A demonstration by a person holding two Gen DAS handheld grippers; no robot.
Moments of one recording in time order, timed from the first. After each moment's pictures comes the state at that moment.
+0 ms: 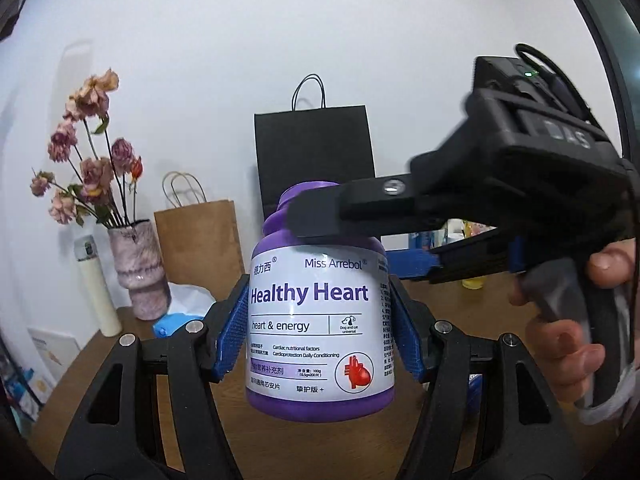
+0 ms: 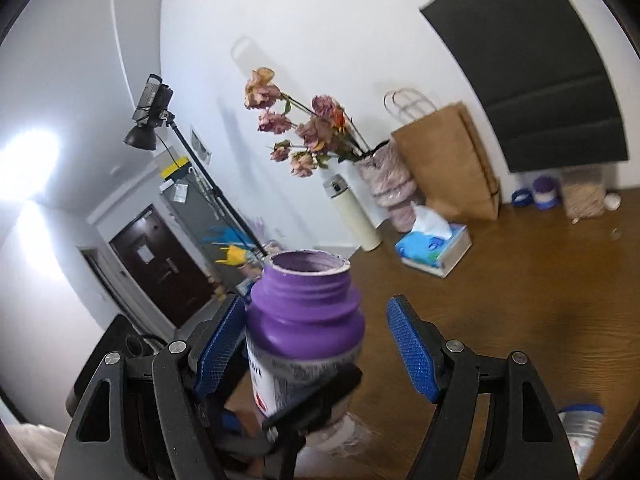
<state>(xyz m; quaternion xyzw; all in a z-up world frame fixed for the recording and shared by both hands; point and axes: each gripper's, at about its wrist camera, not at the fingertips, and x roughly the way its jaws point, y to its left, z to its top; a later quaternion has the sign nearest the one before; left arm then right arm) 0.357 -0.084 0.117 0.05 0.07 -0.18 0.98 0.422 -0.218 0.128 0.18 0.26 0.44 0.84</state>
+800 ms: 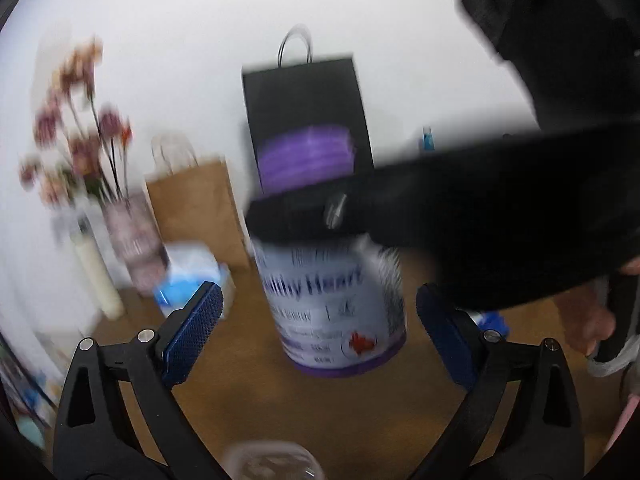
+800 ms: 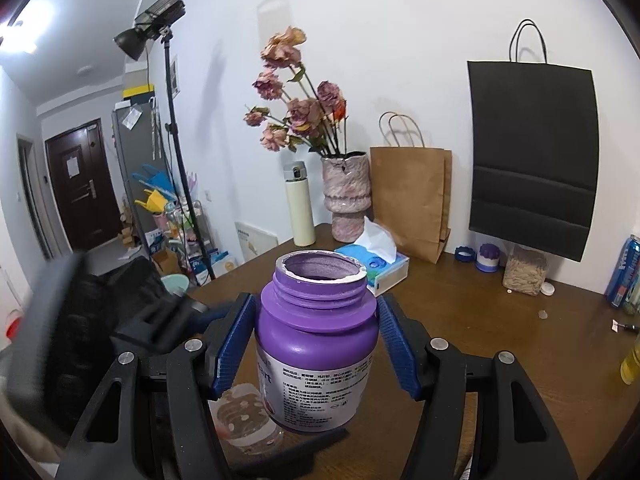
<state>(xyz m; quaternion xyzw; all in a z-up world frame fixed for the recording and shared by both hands) 0.352 -0.066 0.069 0.07 0.16 -0.20 0.96 0.381 -0.162 0.130 -0.03 0.21 0.33 0.92</state>
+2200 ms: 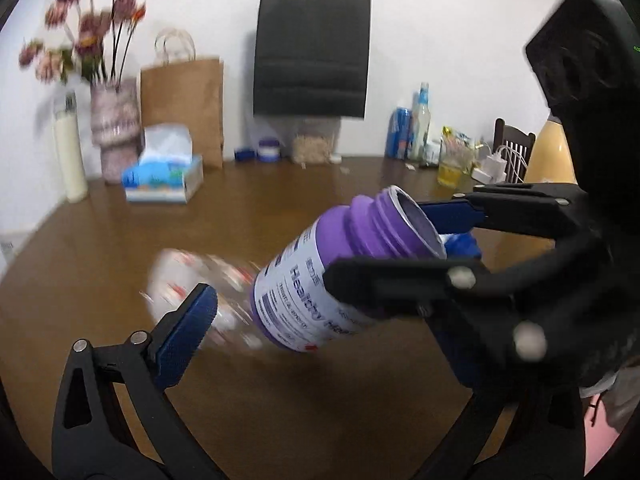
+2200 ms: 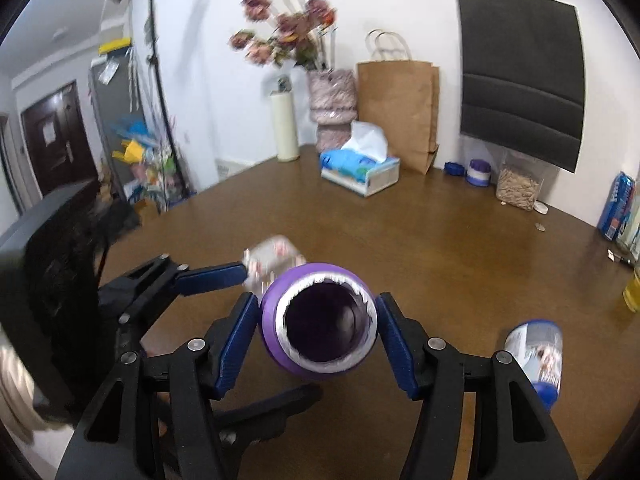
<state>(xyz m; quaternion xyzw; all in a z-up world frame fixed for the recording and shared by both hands) 0.321 -0.045 -0.002 0.00 0.26 -0.23 0.94 0.340 -0.156 0.024 -0.07 0.30 0.29 0.91</state>
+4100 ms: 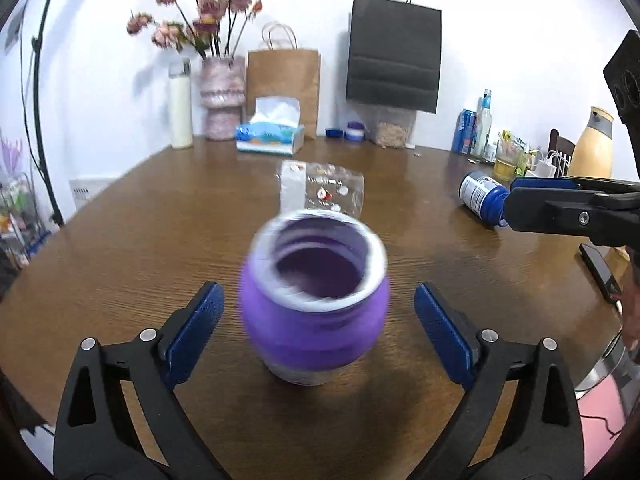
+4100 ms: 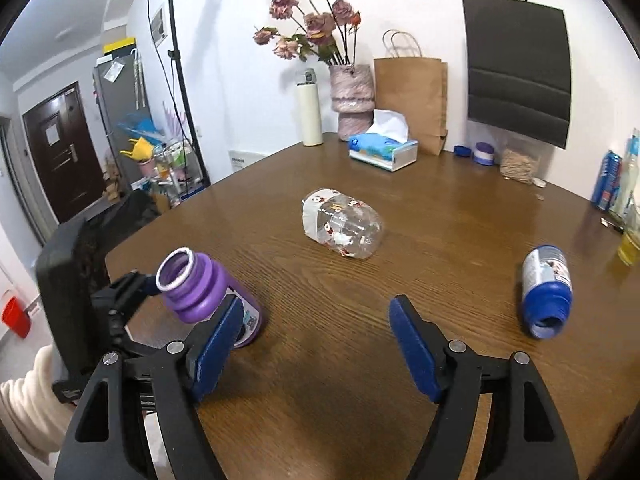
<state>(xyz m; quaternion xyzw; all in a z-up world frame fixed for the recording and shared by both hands) 0.204 0.025 -0.017 -0.02 0.25 -0.08 0.96 0.243 -0.143 0.026 -0.05 0.31 0.29 0.91</state>
